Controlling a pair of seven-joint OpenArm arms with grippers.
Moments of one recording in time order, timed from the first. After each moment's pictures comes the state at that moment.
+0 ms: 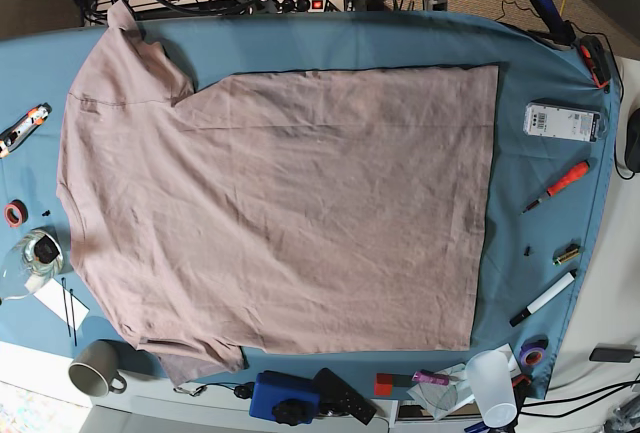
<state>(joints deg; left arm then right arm) 8.8 3.9 -20.9 17.9 5.3 -12.3 3.1 -6.2 6.1 -10.5 22.9 0.1 15.1 -19.1</state>
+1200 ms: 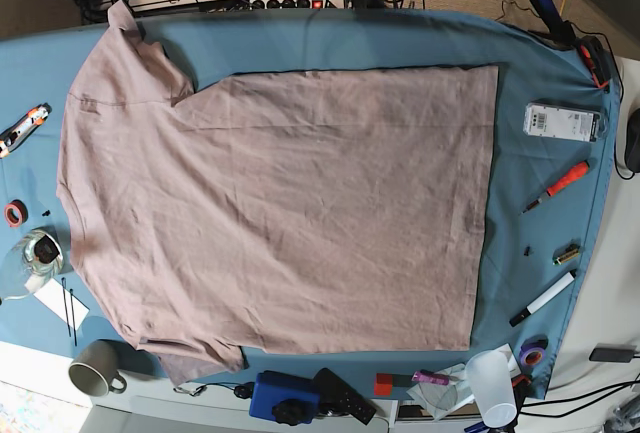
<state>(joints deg) 58.5 -2.0 -20.7 91.6 -13.0 -16.8 19.5 -45.2 28.0 -7.4 85.9 11.5 15.4 -38.6</state>
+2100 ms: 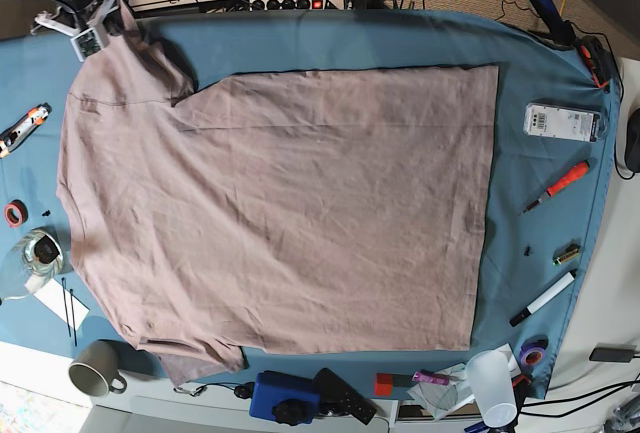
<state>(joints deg) 72.0 -2.1 -20.7 128.7 -13.1 -12.0 33.2 -60.5 27.4 37.0 132.4 30.1 22.6 -51.0</state>
